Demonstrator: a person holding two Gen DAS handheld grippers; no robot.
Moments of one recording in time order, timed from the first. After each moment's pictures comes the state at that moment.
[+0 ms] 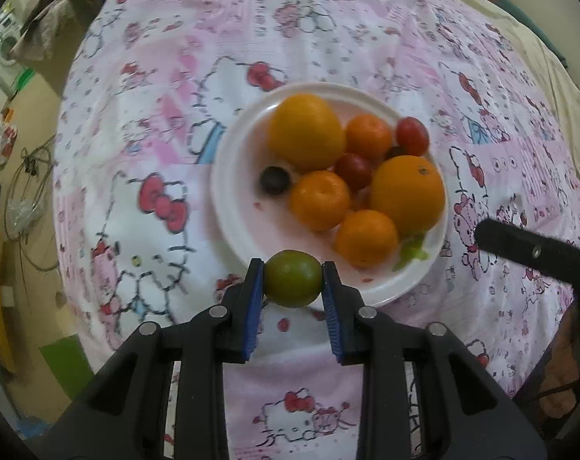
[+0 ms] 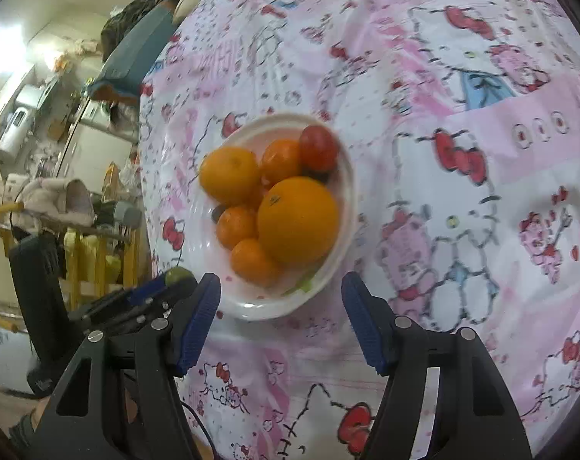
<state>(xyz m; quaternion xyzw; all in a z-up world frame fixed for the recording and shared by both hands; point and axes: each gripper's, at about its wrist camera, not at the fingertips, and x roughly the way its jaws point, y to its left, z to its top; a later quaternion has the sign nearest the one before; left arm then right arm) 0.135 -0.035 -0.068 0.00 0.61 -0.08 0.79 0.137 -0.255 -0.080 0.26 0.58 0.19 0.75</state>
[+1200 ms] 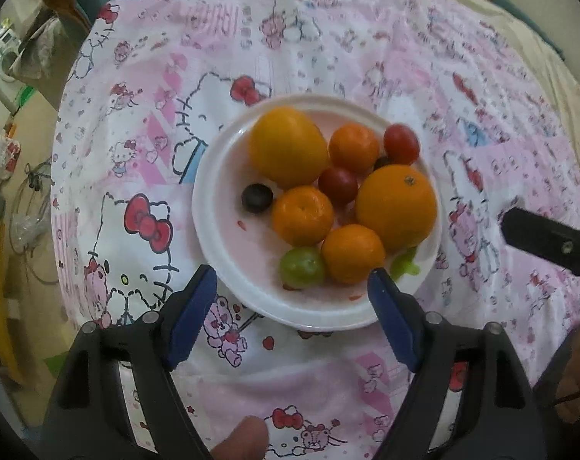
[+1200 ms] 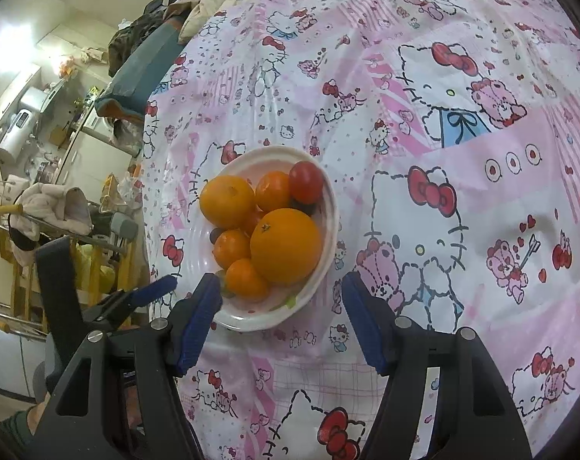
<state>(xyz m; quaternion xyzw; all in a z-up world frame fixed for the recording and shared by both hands) 0.137 -0.046 -0.064 0.01 0.59 -0.08 0.81 0.136 -0.264 -0.061 0.24 0.55 0.19 0.77</state>
